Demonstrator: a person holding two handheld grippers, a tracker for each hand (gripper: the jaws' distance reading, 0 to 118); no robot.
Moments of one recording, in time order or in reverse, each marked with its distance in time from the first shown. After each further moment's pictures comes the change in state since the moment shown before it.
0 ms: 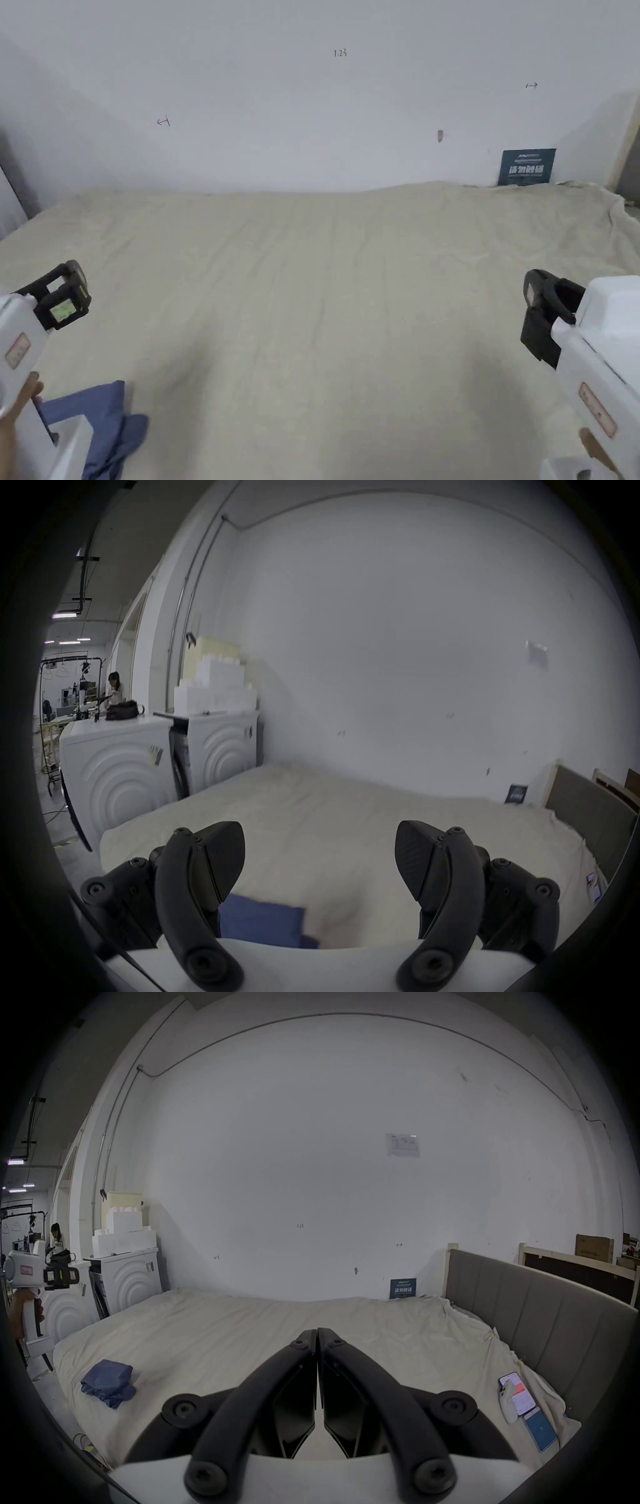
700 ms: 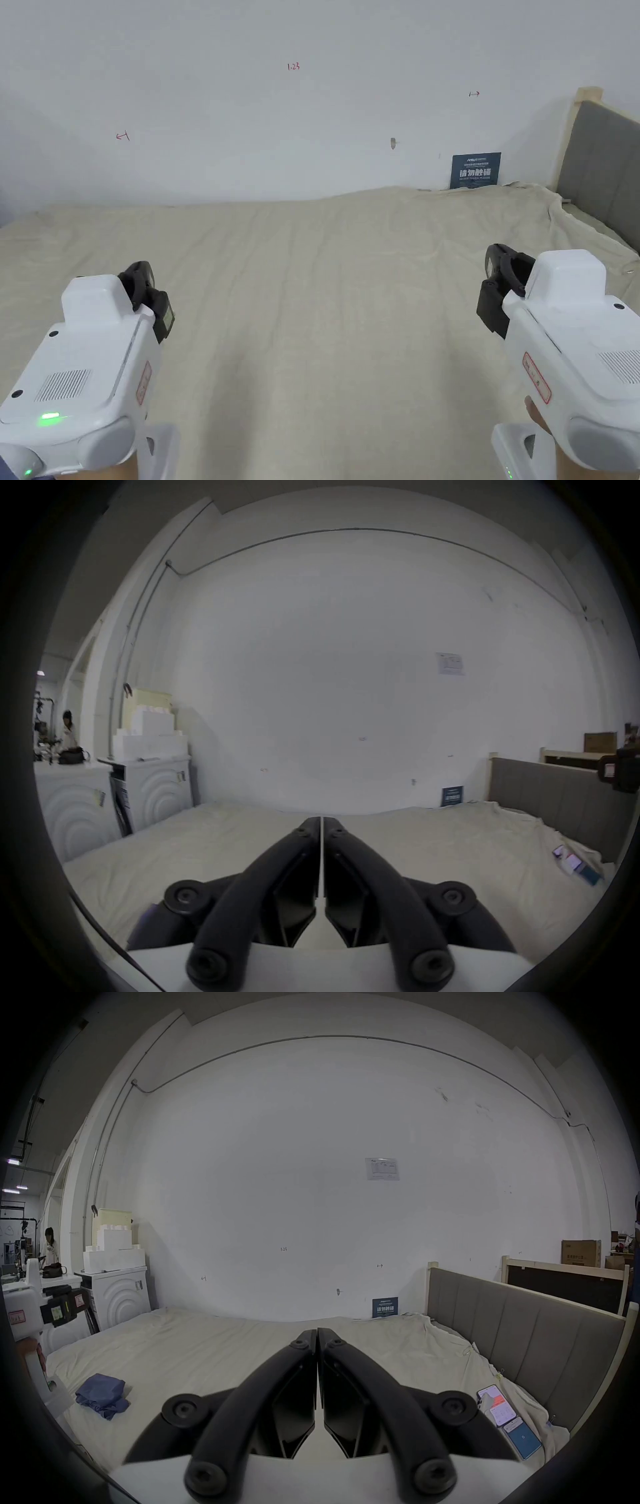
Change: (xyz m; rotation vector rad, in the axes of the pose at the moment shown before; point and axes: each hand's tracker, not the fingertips) left arm 0.128 -0.055 0.061 0.107 -0.276 -0.112; right arm 0.025 0.013 0.035 0.079 -0.056 -0.014
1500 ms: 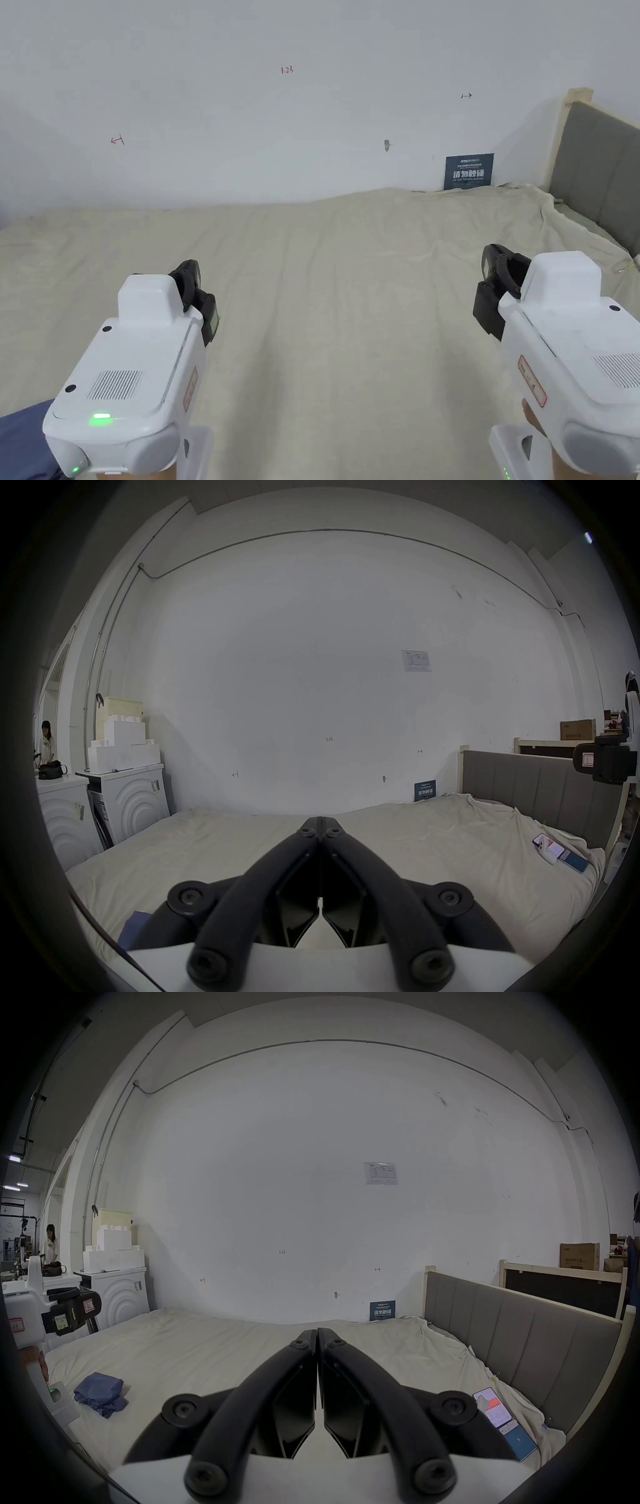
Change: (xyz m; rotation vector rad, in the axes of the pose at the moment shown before) left arm 0.047 0.004 0.013 0.010 -0.092 -0.074; right arm 0.000 0.004 0.010 0.015 -0.006 0.009
